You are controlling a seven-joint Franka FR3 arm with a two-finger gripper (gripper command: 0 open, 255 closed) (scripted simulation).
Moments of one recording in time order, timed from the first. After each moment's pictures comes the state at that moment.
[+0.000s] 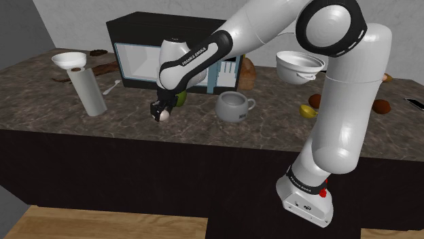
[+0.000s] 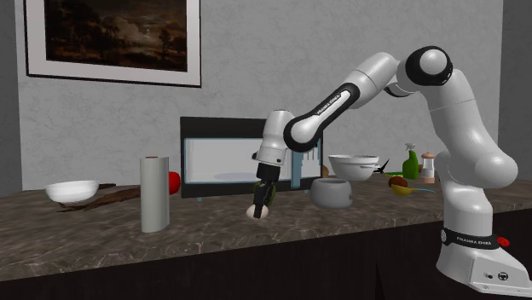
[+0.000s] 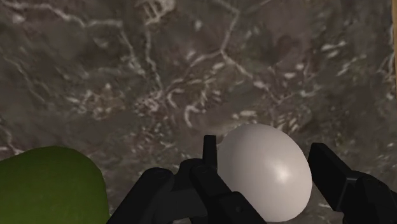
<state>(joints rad) 0.12 0.27 0.14 -2.04 0.12 2.50 0.06</state>
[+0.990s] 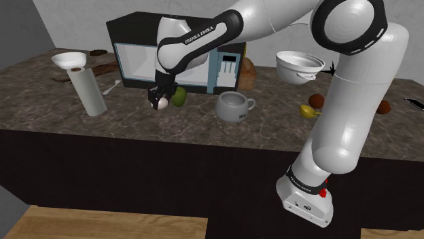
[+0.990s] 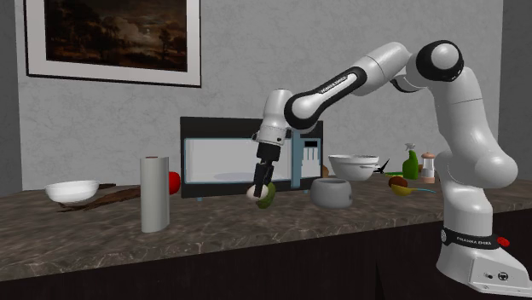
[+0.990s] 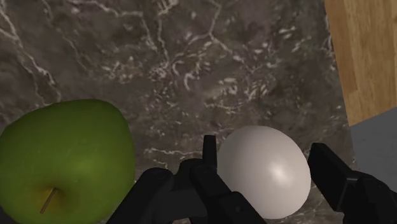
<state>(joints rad) 0.12 0.18 0.14 -1.99 0.12 2.35 0.07</state>
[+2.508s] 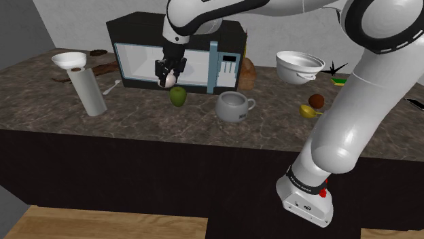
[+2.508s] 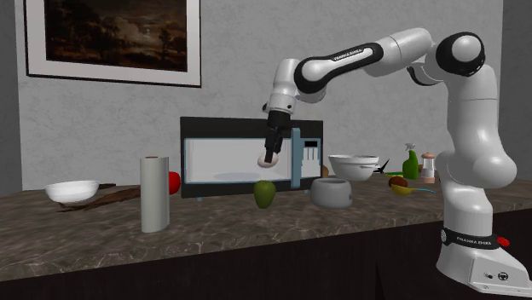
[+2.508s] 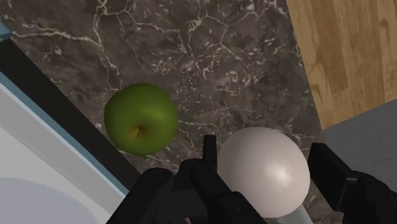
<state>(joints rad) 0.08 0.00 0.12 -1.94 0.14 2.12 0.04</state>
